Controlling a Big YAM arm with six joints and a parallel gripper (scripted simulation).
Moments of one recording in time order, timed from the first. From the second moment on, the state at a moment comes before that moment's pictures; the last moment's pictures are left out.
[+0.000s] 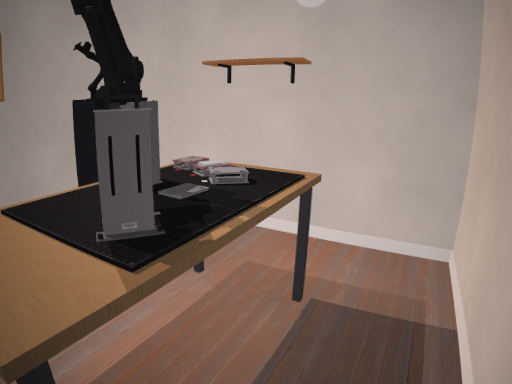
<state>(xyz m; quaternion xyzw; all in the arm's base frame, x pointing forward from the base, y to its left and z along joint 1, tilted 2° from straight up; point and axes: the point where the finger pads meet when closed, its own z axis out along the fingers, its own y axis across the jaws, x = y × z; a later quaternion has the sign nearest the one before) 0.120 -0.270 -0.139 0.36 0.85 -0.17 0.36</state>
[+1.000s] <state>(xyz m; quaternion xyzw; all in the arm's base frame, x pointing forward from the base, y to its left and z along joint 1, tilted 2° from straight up) 0.120 -0.270 -0.153 0.36 0.85 -0.17 0.36</state>
